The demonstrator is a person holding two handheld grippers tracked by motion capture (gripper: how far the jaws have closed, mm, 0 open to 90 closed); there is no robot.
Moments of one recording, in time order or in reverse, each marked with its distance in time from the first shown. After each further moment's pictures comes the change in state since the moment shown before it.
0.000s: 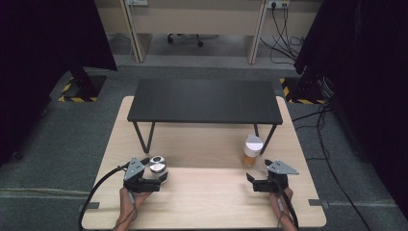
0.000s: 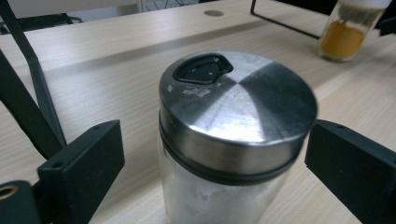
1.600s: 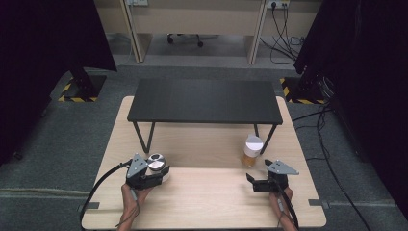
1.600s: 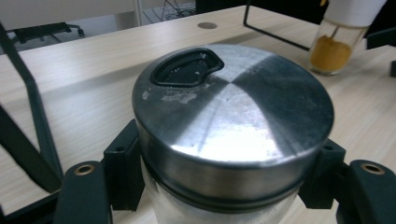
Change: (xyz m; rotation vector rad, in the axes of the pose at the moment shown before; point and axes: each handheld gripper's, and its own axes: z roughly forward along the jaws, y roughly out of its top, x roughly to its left) left arm -0.008 0.028 -0.008 -0.010 -0.030 0.013; right arm 0.000 -0.001 0.000 -0.003 0.003 -0.004
